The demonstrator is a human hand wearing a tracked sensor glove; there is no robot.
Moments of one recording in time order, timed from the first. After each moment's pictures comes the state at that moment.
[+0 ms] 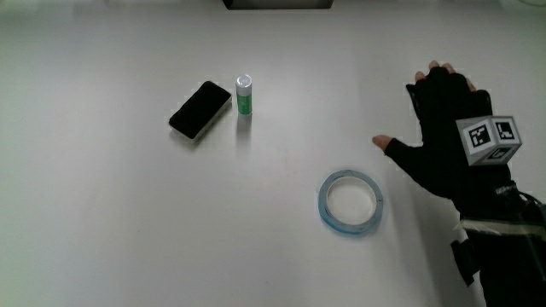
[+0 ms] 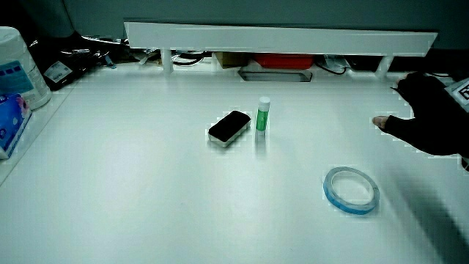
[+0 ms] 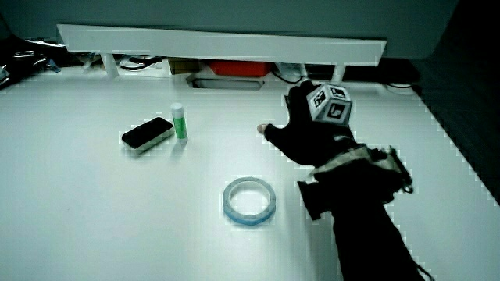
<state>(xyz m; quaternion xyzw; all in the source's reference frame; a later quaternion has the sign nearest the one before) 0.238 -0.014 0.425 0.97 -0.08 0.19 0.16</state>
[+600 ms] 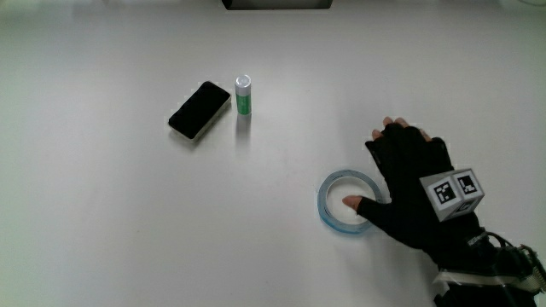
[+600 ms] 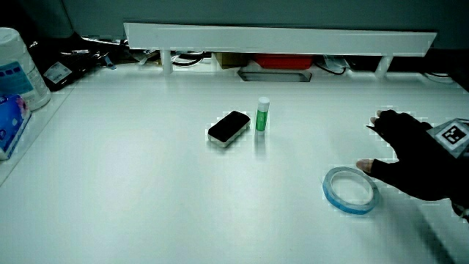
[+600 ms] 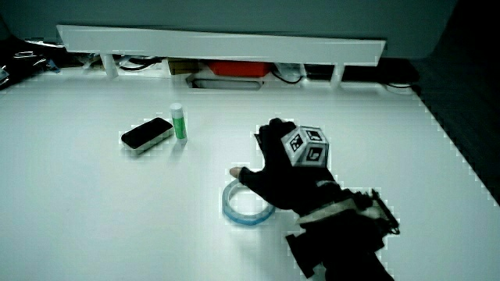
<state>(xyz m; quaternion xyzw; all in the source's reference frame) 0.206 0.045 0.456 0.94 -0.14 0.21 0.21</state>
